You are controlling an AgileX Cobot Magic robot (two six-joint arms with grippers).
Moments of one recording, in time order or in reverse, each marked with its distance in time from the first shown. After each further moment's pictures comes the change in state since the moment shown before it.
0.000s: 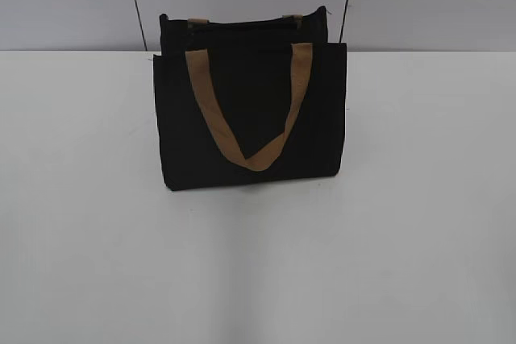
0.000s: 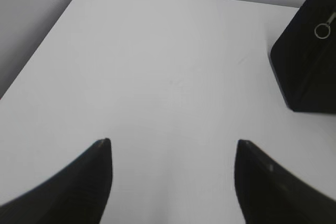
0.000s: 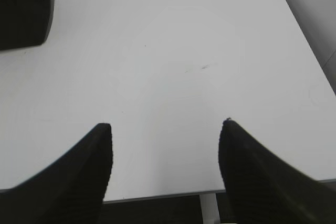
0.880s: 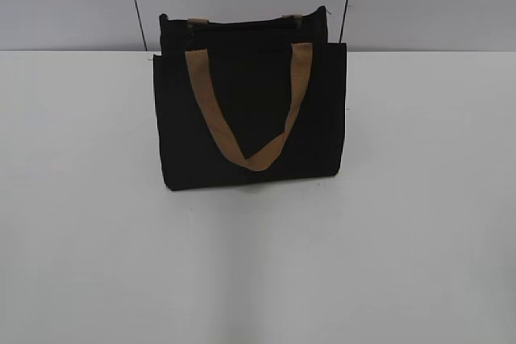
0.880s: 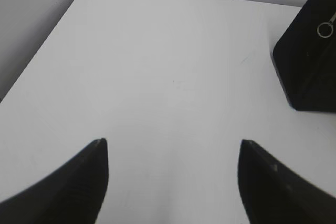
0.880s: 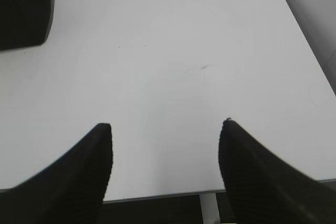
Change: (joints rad) left arm 0.000 0.000 0.000 0.010 0.005 0.000; right arm 0.000 0.000 0.000 0.000 0.000 0.000
